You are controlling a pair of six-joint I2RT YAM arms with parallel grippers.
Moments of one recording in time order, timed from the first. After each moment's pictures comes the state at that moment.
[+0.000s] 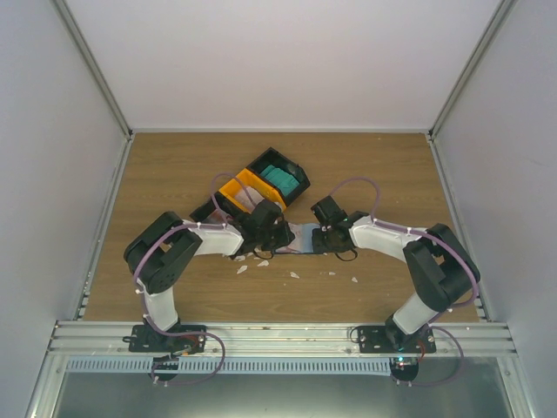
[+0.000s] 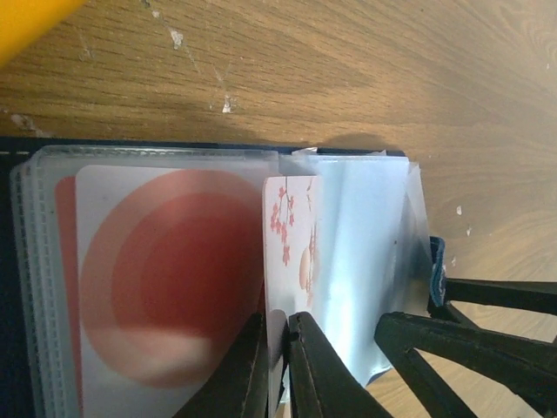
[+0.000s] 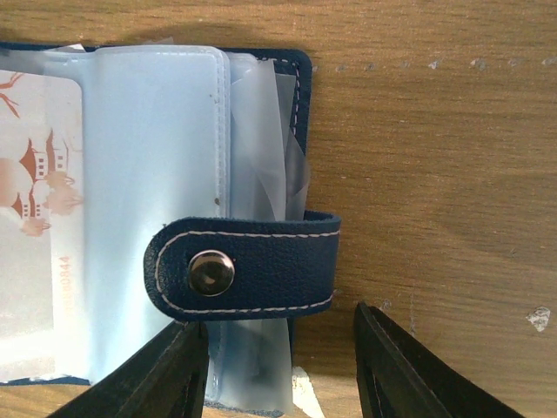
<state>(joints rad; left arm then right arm) -0.75 1.82 0.88 0.14 0.20 -0.97 0.60 1.62 0.85 -0.47 0.06 0.54</state>
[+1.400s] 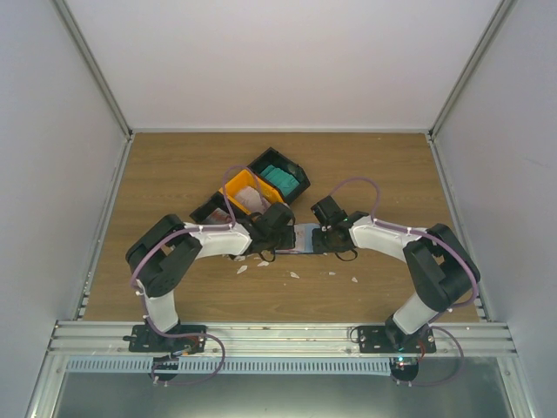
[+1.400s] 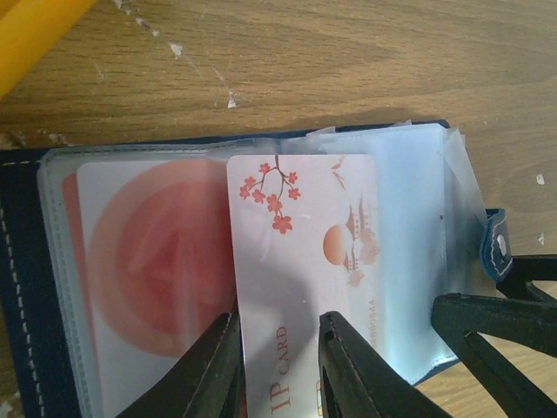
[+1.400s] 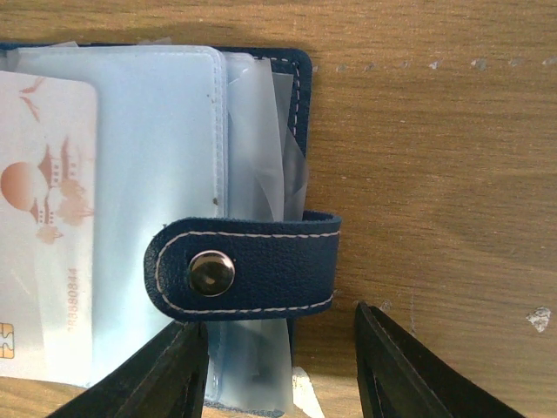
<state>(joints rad) -0.82 1.81 0.97 -0.08 0.00 -0.80 0.60 1.62 0.85 -0.46 0.05 0.53</state>
